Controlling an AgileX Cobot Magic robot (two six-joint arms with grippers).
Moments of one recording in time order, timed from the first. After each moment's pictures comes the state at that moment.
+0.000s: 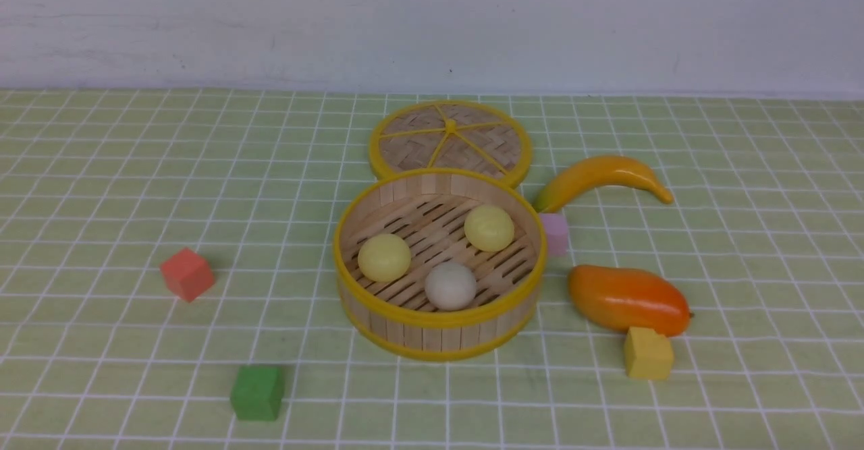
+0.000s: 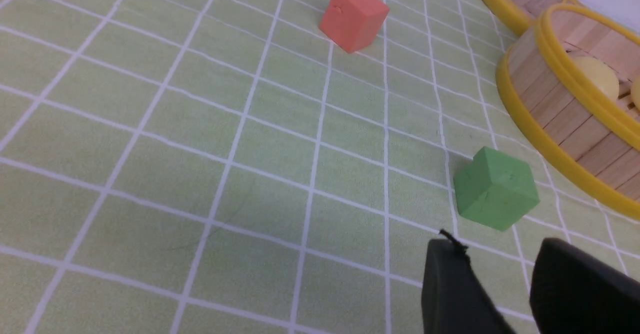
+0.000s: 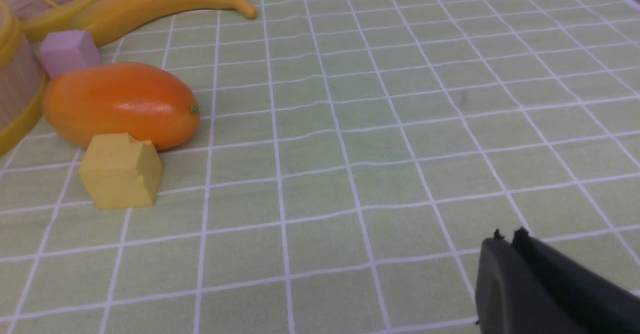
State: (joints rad) right arm -0.05 -0.01 0.02 -0.23 0.40 0.29; left arm -0.07 -0.02 0.03 -0.07 0.39 -0.37
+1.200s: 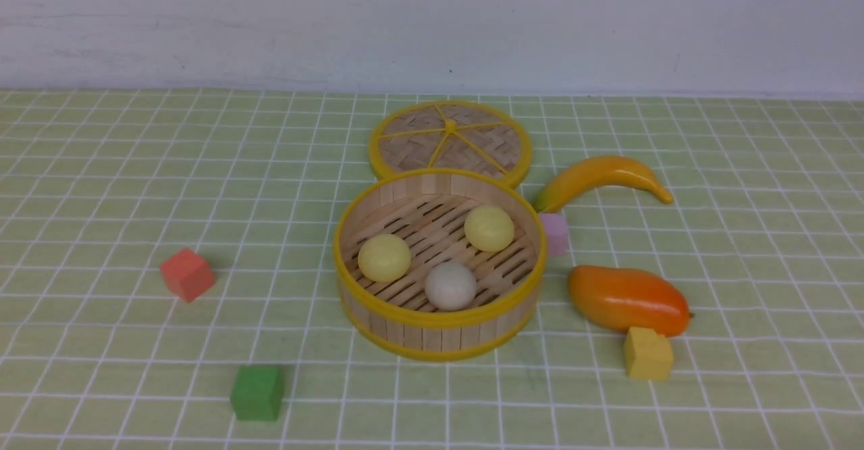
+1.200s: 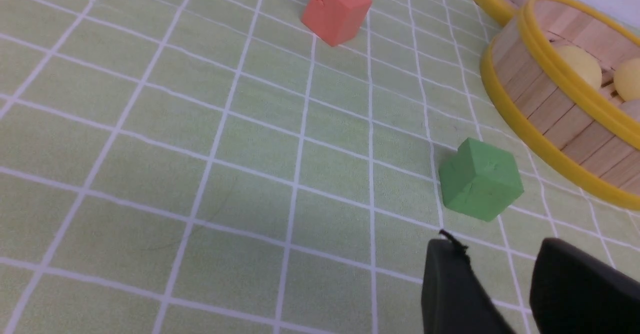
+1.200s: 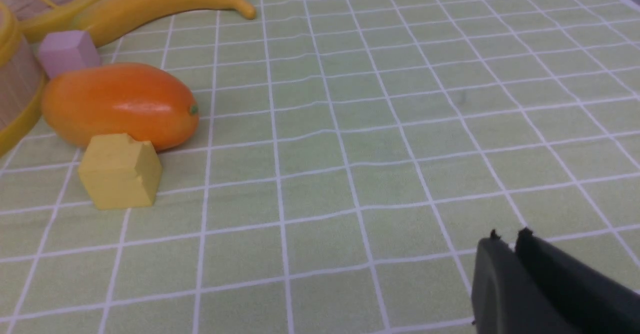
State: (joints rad) right arm -0.05 -0.01 0.02 -0.23 0.40 0.29; left arm -0.11 -0.02 0.03 -0.07 0.39 -0.37
